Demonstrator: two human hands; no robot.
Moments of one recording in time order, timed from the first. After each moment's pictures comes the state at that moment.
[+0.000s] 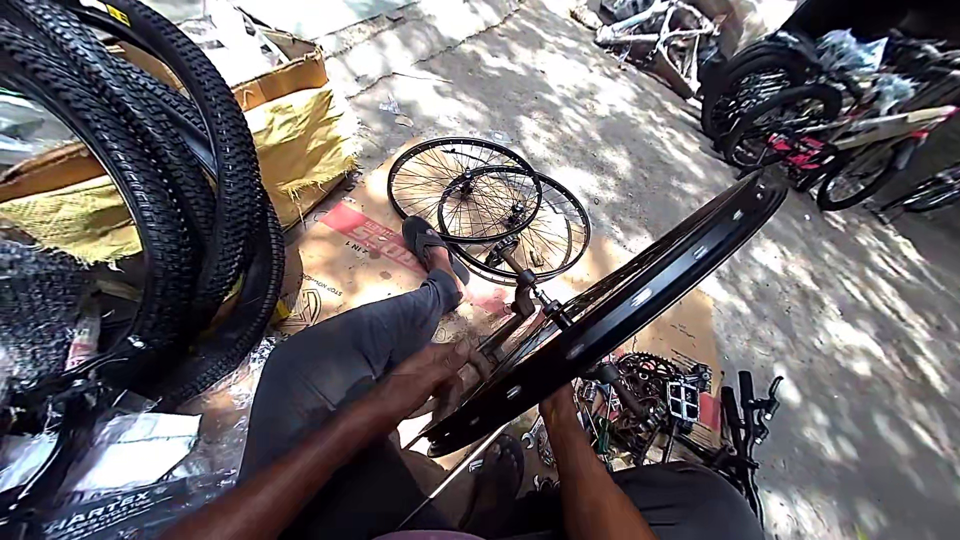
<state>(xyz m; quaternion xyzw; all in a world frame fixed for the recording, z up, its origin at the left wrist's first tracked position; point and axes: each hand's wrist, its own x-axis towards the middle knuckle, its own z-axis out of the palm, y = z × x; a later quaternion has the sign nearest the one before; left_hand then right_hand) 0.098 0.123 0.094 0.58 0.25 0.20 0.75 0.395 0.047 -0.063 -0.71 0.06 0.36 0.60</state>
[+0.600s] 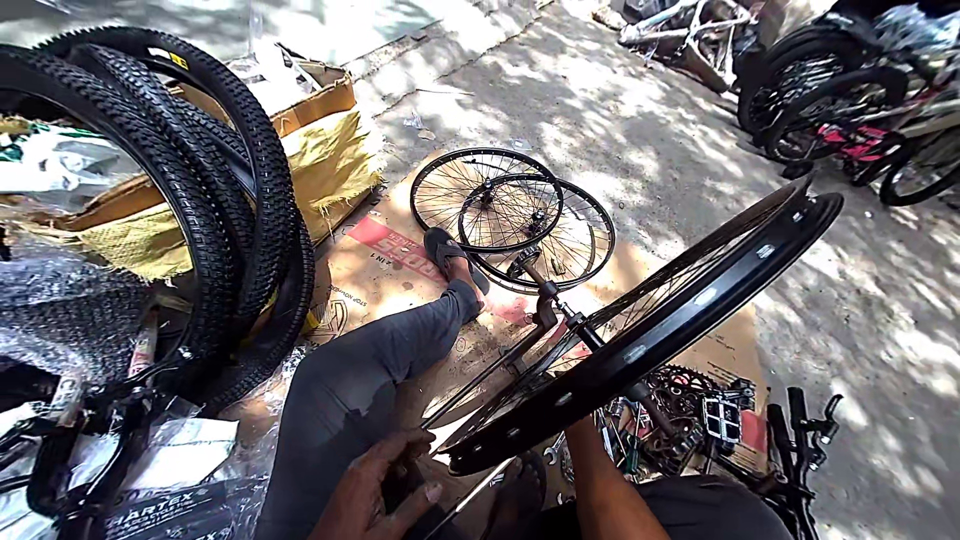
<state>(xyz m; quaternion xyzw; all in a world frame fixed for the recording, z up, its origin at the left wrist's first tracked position) 0.022 0.031 0.050 0.73 0.40 0.29 0.48 0.414 0.058 -0.101 -0.69 -0.02 0.47 0.56</state>
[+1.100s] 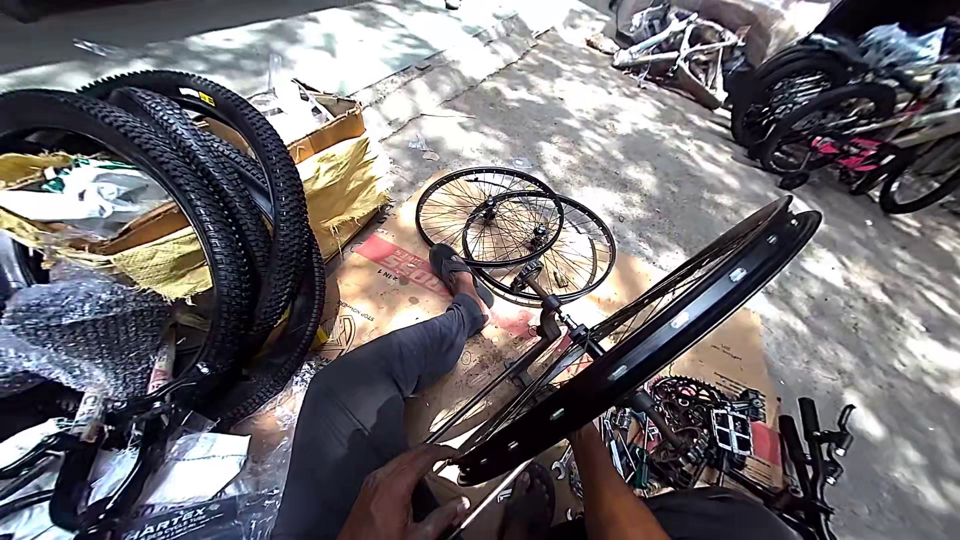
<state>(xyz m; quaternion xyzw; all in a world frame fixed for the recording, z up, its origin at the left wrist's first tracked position) 0.035 0.031 0.056 0.80 0.40 0.26 0.35 0.426 0.059 -0.119 -0.67 -0.01 0.48 0.57</state>
